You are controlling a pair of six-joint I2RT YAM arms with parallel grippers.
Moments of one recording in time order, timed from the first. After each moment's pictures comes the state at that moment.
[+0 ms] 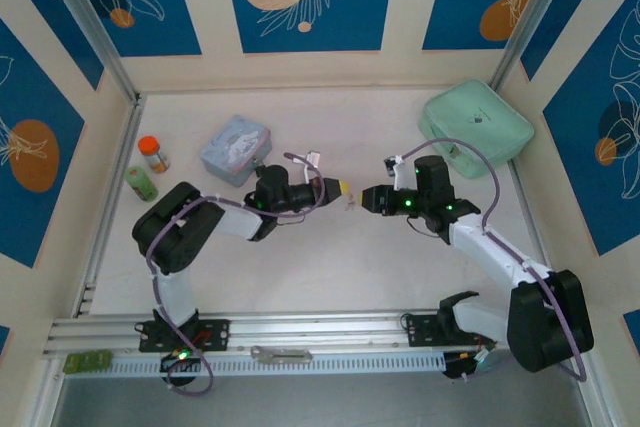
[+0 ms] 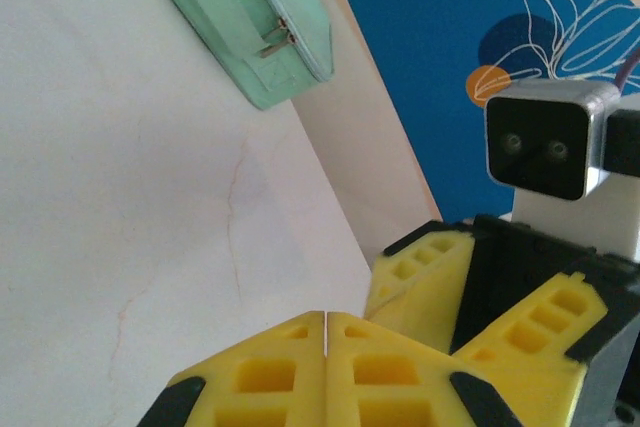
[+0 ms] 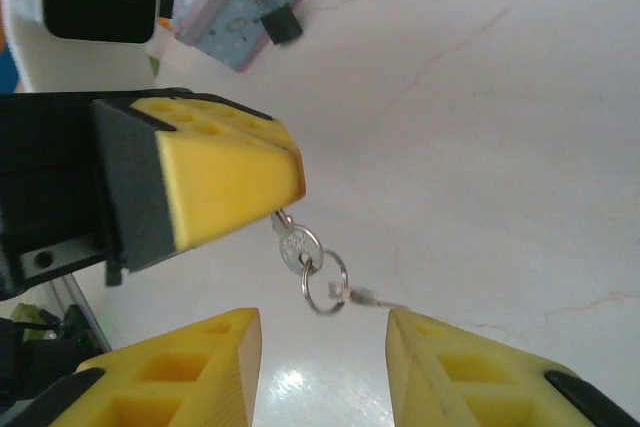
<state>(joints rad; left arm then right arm) -0.67 1.87 0.78 0.99 0.58 -1.00 0.30 1.15 0.64 -0.16 -0.63 0.40</state>
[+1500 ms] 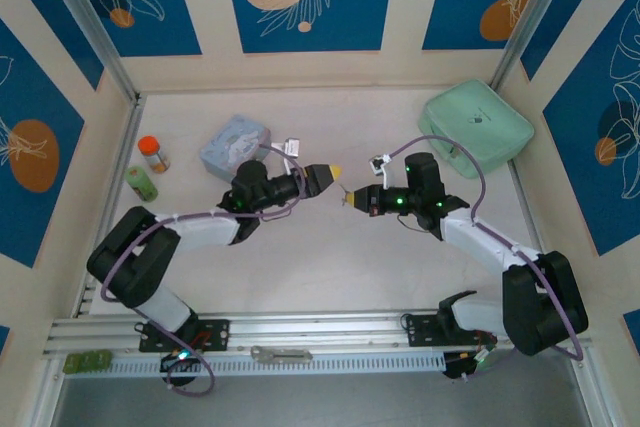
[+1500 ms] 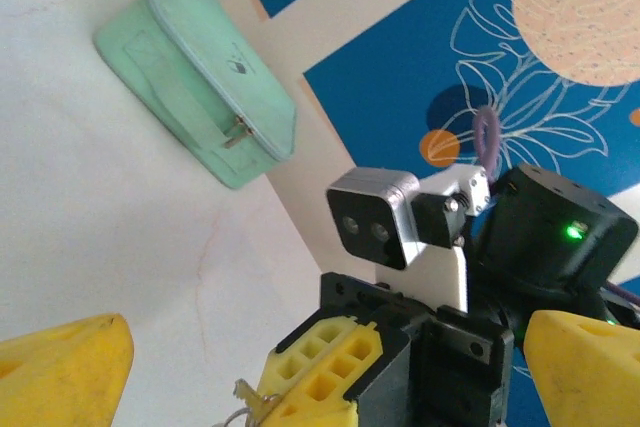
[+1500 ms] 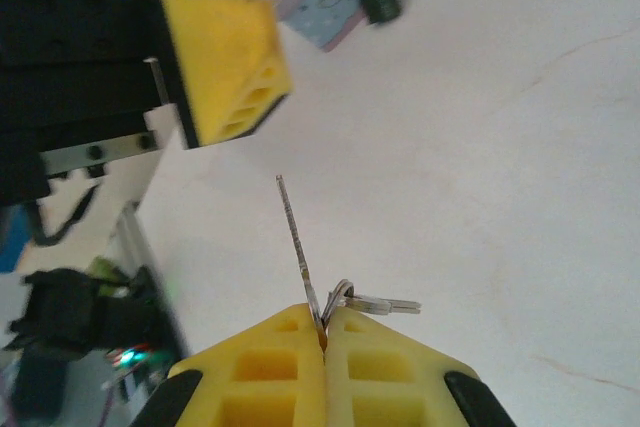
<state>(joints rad) -0.65 1.57 0.70 0.85 0.46 -0.97 0.36 1.23 0.64 -0.04 -0.72 0.43</state>
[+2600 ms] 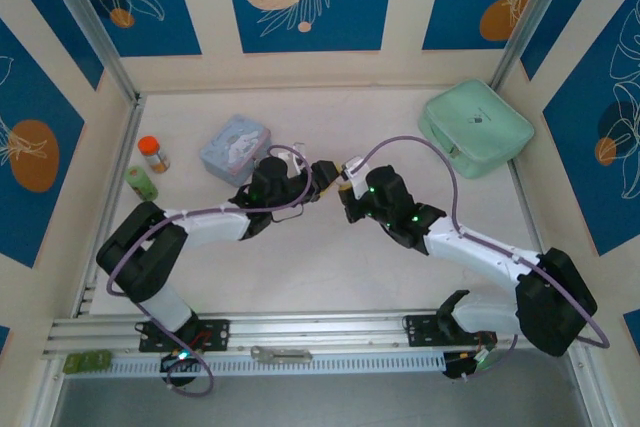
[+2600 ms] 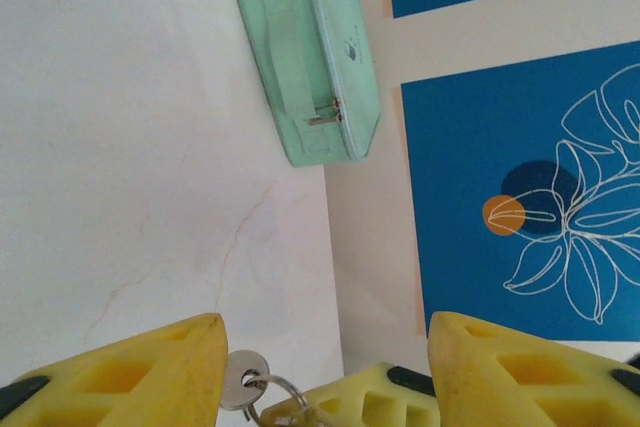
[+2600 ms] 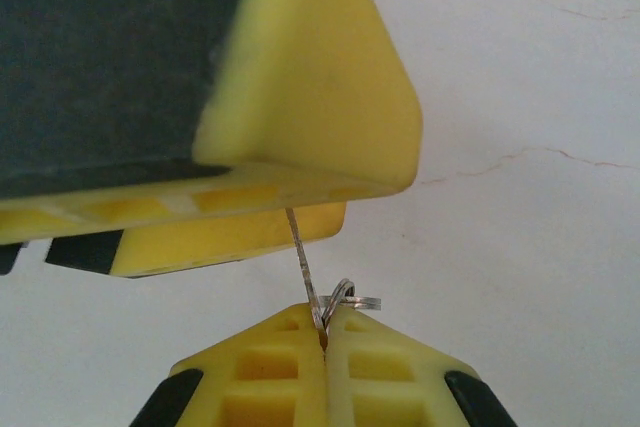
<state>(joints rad) -0.72 1.63 0.80 0.61 0.30 -1.26 0.71 1.22 0.69 -0.03 0.05 0.04</state>
